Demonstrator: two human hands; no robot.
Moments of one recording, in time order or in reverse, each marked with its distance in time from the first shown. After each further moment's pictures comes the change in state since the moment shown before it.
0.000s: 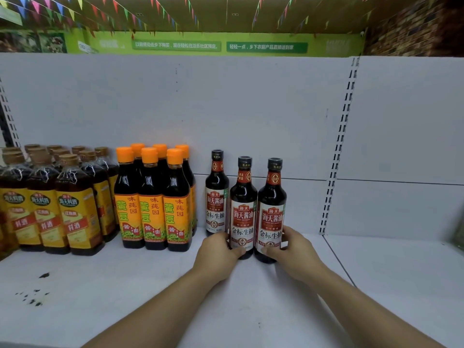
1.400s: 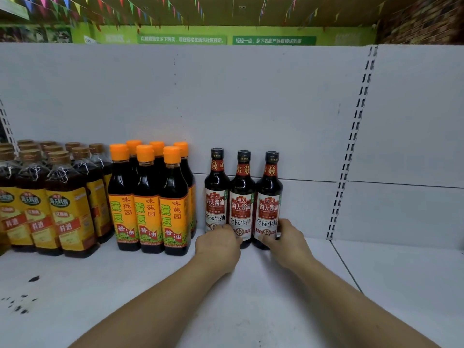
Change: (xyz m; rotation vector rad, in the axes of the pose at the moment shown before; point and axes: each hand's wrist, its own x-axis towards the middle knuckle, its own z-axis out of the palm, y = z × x) left_hand 0.041 0.013 0.008 0.647 -0.014 0.013; right_hand 0.052 0.000 0.020 -0.007 0.066 0.117
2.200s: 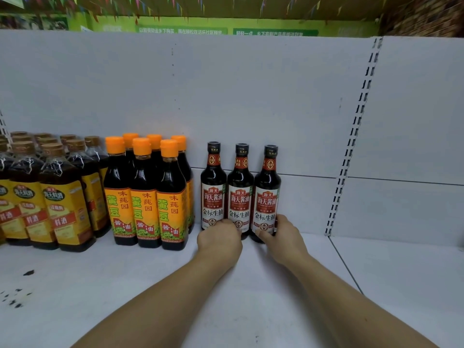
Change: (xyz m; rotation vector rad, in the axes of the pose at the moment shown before) left_hand 0.008 0.011 0.013 0.050 0.077 -0.065; right_hand 0.007 0.007 0.009 -0.062 0.026 -0.033
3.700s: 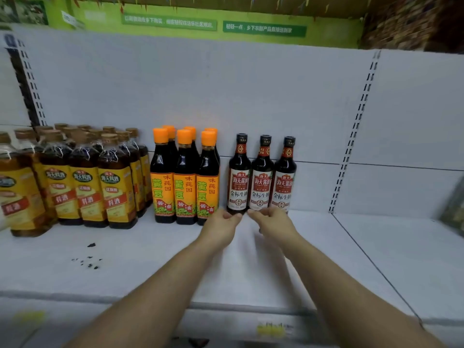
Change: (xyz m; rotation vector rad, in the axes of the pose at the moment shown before) left_hand -0.064 -0.096 -0.048 -0.999 -0.237 -0.169; right_hand -0.086 -0.091 0.042 0.180 -0.040 0.154
